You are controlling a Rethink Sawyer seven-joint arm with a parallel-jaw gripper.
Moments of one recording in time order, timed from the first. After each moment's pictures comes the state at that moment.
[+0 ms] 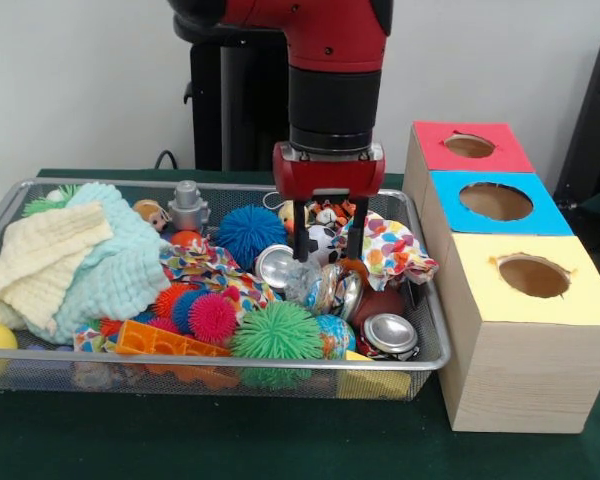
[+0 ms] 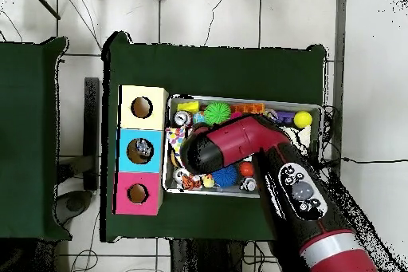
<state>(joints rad) -0.53 -0.68 0.51 1.70 -0.76 0.54 2.03</state>
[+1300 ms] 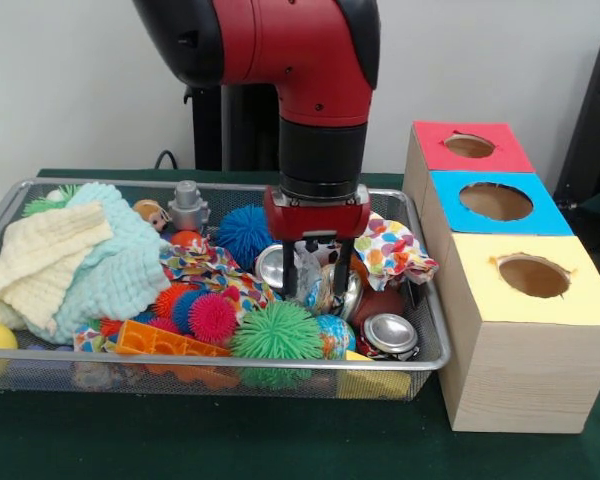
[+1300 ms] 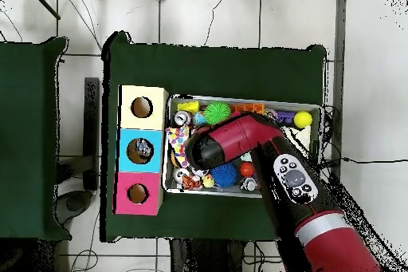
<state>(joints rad) -0.53 -0.57 0.50 1.63 -0.84 0.53 2.03</state>
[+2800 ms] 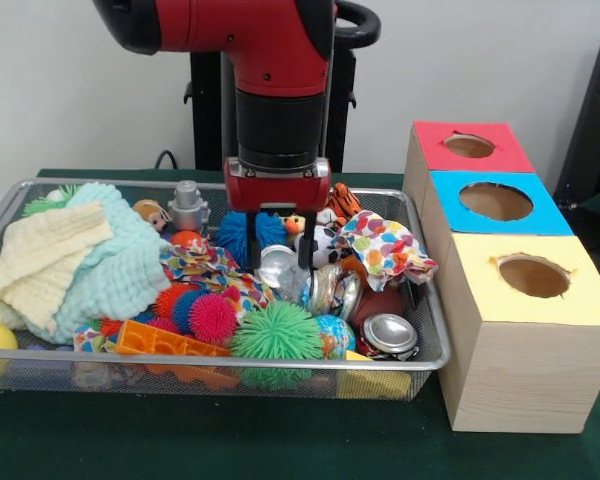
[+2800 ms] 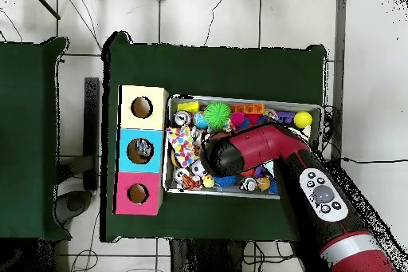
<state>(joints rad) -0.61 -0.63 0.50 1.71 -0.78 0.53 2.03</state>
